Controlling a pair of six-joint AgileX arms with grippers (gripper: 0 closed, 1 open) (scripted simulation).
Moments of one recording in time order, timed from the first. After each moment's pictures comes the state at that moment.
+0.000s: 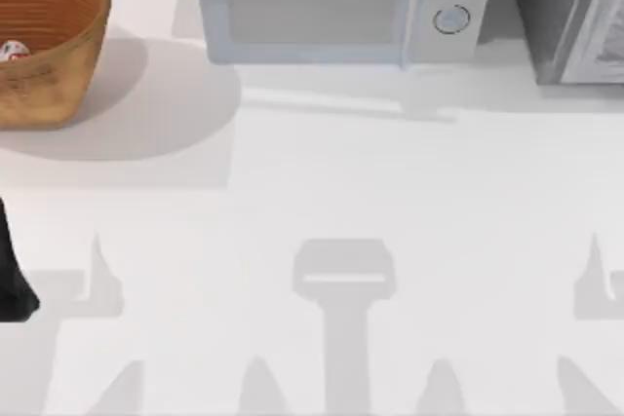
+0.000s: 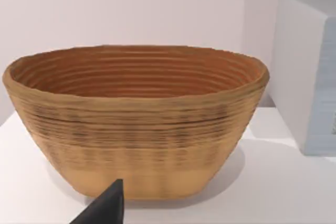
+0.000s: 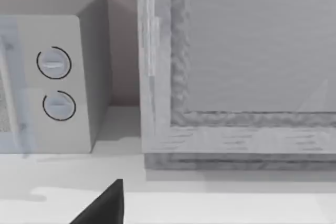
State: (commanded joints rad) left arm 0.00 0.00 0.00 0.00 0.00 0.00; right arm 0.00 0.00 0.00 0.00 0.00 0.00
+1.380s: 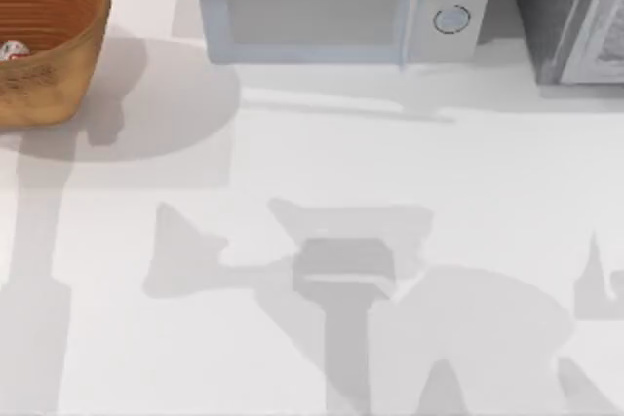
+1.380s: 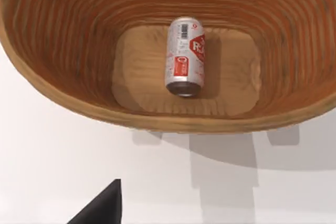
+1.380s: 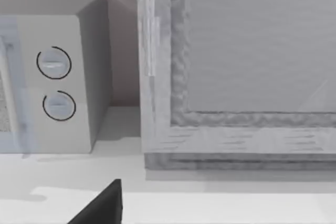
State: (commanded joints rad) left arm 0.10 1.42 1.33 -0.74 0.03 0.07; right arm 0.00 0.00 0.00 0.00 0.00 0.00
